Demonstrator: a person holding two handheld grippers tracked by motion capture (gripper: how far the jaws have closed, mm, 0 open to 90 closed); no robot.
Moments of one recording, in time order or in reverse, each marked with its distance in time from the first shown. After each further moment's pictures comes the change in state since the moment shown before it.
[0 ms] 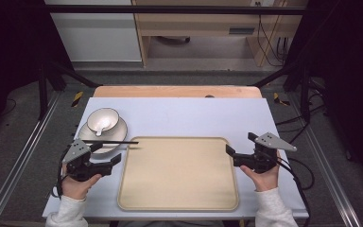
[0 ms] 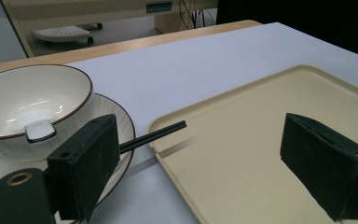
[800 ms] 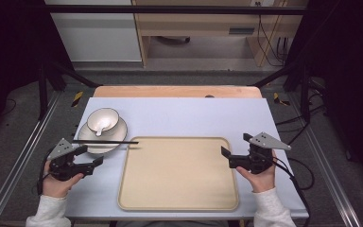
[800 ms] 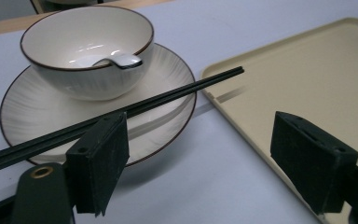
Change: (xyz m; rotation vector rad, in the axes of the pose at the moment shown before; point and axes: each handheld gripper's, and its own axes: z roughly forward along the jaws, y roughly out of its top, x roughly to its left) left arm 0.056 -0.021 -0.015 0.147 0.040 -0.004; right arm 0.012 0.005 0.003 0.033 0.026 -0.034
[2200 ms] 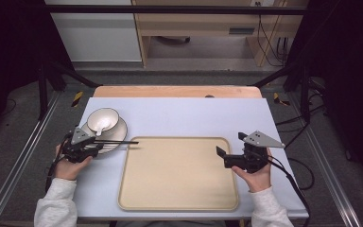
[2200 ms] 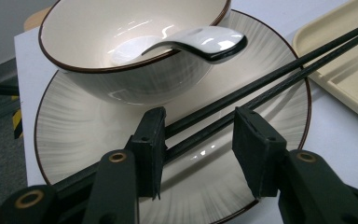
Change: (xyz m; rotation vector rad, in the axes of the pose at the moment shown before) left arm 0.034 0.003 0.064 0.133 0.145 0.152; right arm 0.010 0.006 0.007 0.014 0.018 -0.022
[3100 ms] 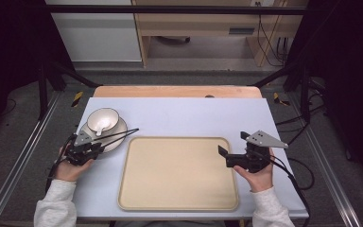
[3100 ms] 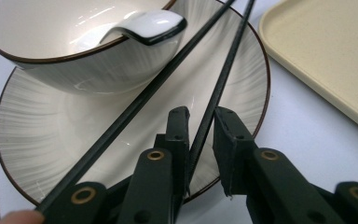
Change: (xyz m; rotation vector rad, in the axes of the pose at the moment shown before) left arm -0.011 0.002 -0.004 0.064 -0.066 0.040; right arm -0.003 0.002 -0.005 -0.012 -0.010 0.004
